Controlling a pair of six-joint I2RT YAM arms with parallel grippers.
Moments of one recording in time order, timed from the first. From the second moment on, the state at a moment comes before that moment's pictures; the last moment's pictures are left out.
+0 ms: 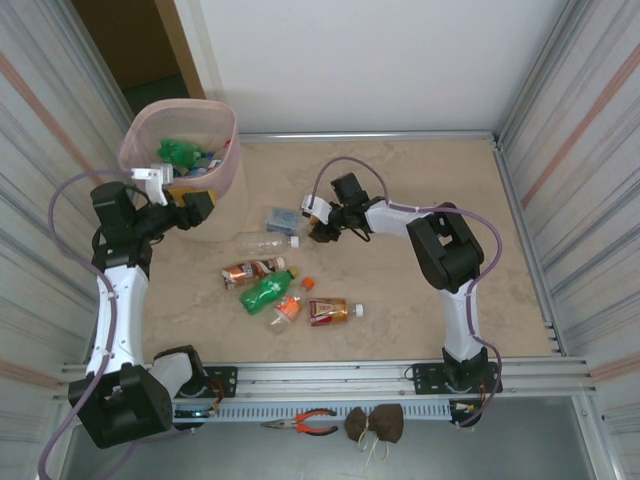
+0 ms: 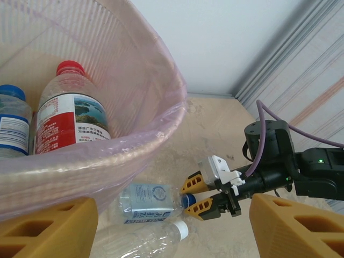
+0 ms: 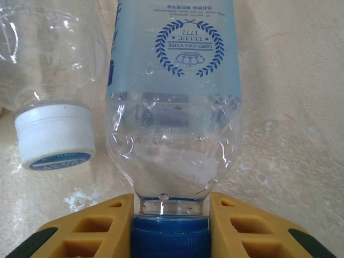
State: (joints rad) left arm 0.25 1.03 0.89 -0.24 0.87 -0.16; right arm 0.56 2.09 1.36 -0.13 -0.45 -0.60
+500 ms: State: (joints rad) left arm 0.06 1.02 1.07 -0.42 0.86 0.01; right arm 0.54 1.70 1.19 -0.11 -0.25 -0.77
